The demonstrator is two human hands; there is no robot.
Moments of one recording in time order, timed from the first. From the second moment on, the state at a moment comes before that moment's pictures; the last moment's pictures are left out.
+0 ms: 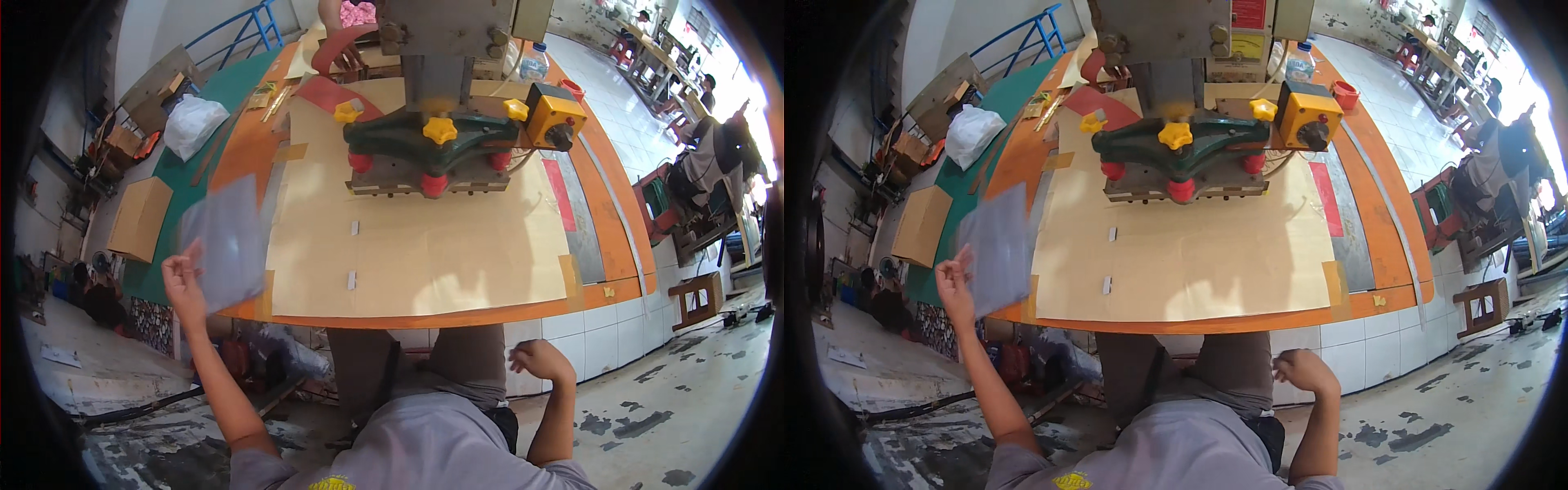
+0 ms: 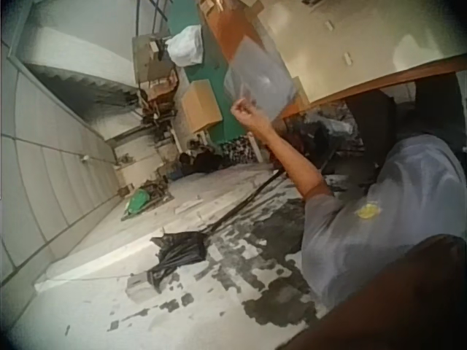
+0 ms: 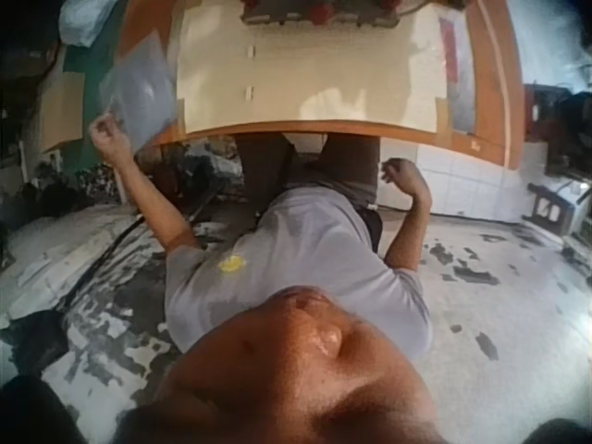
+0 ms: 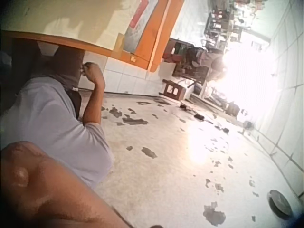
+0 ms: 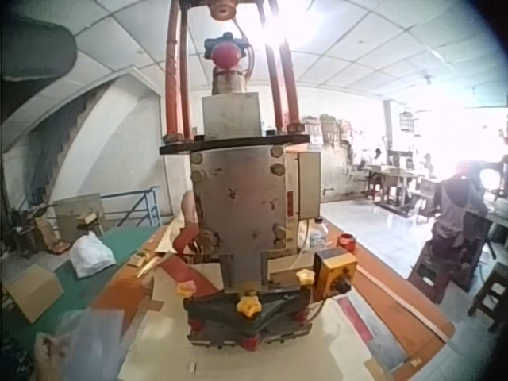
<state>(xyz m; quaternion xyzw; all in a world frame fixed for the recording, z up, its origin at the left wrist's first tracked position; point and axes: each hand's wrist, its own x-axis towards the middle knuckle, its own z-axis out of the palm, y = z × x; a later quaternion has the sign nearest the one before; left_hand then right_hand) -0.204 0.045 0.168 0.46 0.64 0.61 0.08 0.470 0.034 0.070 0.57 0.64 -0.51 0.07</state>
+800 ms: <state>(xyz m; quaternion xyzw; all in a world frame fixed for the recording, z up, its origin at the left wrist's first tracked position) 0.075 -0.001 0.115 0.83 0.52 0.20 0.11 0.392 0.017 0.126 0.61 0.46 -0.46 -0.46</state>
